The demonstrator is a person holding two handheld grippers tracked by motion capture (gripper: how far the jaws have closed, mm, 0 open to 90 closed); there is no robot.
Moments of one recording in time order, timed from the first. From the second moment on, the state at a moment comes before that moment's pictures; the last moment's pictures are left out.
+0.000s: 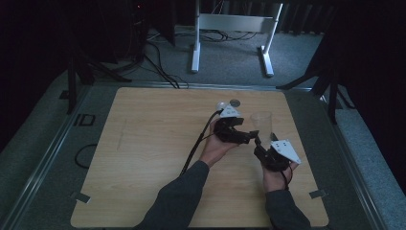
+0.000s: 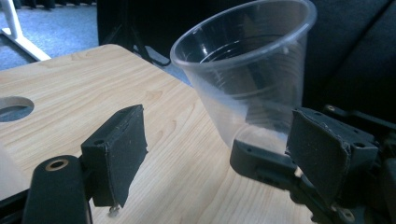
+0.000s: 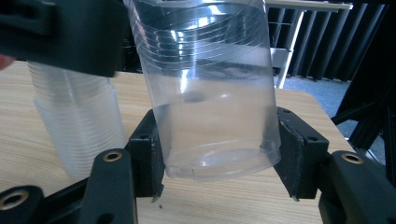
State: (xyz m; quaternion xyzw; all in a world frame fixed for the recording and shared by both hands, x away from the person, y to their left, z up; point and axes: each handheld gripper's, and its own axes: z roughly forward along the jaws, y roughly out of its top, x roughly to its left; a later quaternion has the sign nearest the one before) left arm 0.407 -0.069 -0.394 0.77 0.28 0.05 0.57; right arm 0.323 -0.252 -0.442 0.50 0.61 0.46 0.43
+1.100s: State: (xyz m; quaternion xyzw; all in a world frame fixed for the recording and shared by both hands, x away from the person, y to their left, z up) left arm 0.411 -0.099 -0.392 0.75 0.29 0.01 0.60; right arm 0.321 -0.250 -0.442 0.49 0.60 0.47 0.42
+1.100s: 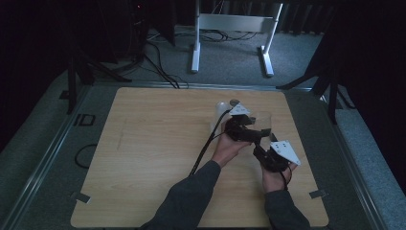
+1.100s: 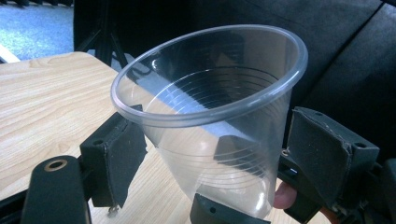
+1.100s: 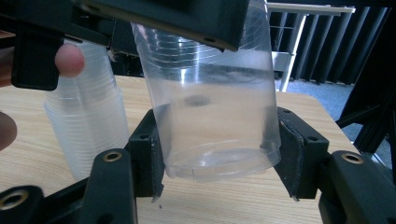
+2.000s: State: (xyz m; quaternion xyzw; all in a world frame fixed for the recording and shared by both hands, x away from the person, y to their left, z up) left arm 0.410 -0.103 -0.390 0.74 0.29 0.02 0.60; right arm 0.323 -0.250 -0.444 0.49 0.61 0.47 0.42
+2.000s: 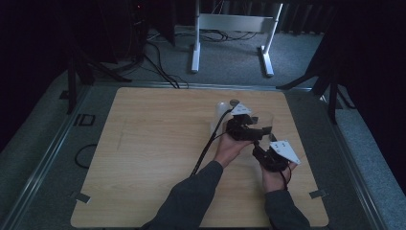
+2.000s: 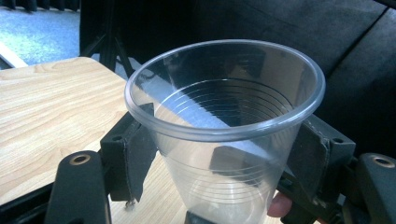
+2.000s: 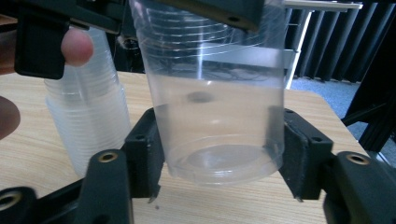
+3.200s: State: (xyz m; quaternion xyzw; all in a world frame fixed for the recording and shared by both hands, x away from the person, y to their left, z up) left arm 0.407 -0.089 -0.387 0.75 0.29 0.12 0.58; right arm 0.316 -0.253 -0.448 0.48 0.63 0.46 0.41
